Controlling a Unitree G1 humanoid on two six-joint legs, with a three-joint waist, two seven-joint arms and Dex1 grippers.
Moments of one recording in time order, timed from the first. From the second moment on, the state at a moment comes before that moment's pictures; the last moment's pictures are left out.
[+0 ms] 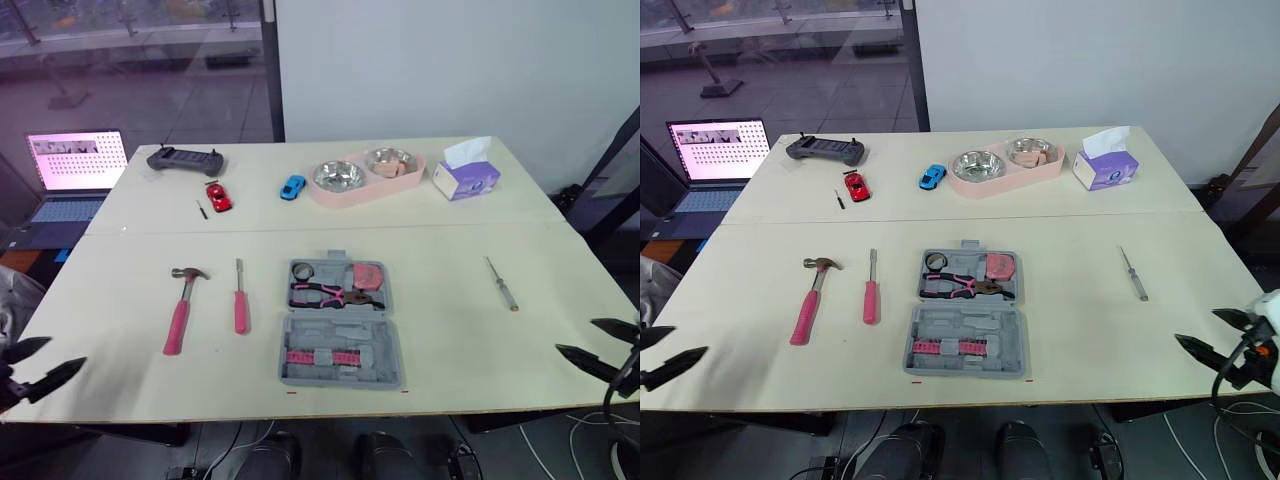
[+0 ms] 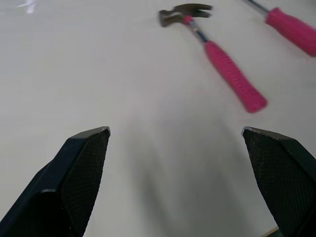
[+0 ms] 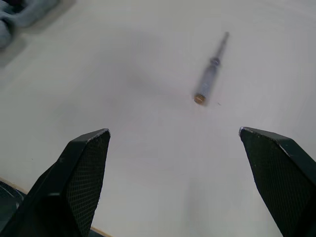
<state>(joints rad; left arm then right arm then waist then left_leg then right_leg) 0.23 0.87 0.60 0.37 -0.44 0.10 -1.20 0.32 -0.85 -0.70 -0.10 0.37 0.43 1.03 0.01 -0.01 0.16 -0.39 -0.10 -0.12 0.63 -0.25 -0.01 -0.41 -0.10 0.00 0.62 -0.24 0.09</state>
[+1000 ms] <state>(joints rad) 0.21 0.73 0.20 -0.48 -0.62 0.35 -1.14 -0.42 -0.68 -0.26 0.07 0.19 1.04 0.27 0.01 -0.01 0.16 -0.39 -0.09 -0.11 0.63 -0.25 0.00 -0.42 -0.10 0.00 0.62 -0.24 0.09</state>
